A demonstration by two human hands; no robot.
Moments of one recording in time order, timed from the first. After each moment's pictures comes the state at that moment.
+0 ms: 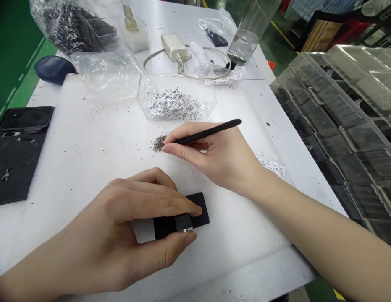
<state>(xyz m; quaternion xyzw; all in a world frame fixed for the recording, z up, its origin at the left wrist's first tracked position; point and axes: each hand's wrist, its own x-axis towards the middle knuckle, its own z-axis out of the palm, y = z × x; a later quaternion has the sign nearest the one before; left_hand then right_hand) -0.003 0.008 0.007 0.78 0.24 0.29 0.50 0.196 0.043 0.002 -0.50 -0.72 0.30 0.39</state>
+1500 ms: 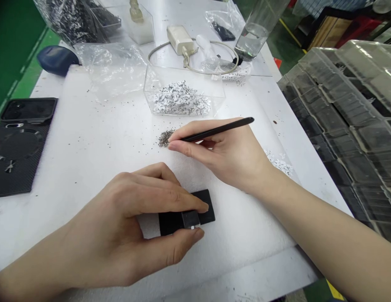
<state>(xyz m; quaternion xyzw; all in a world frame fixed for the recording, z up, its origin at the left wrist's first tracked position) -0.001 0.010 0.005 0.78 0.24 0.29 0.49 0.195 0.040 0.000 -0.51 -0.70 0.31 0.39</state>
